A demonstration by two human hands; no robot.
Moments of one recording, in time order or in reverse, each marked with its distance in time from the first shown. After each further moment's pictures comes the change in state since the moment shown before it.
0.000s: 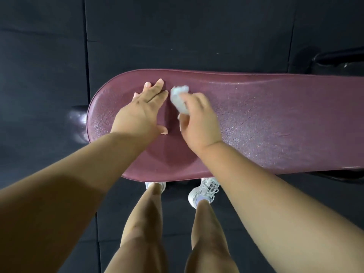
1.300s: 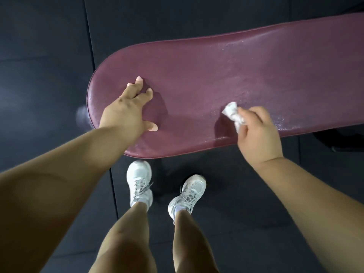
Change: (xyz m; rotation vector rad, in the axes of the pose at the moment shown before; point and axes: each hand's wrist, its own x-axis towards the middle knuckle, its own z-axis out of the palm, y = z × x) left_hand -0.046 -0.022 0.033 0.206 0.082 -0.014; right_hand -0.130 0.087 -0.034 -0.147 0.200 0.125
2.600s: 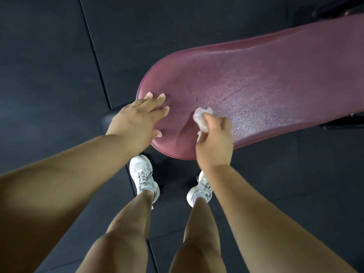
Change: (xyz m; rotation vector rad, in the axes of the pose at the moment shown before) left_hand 0.006 -0.111 -0.043 0.132 -0.159 0.409; right_hand -0.005 -0.198 0.091 0.090 -0.027 0.458
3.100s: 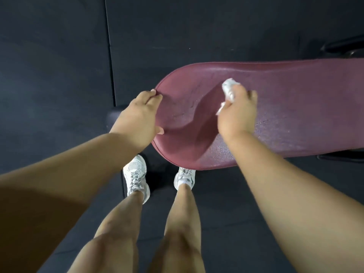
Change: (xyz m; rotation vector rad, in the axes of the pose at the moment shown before) left_hand -0.001 -0.011 -0.005 -0.321 0.157 -0.271; right_hand 0.094 -0.027 -0.022 -0.137 0.086 -0.065
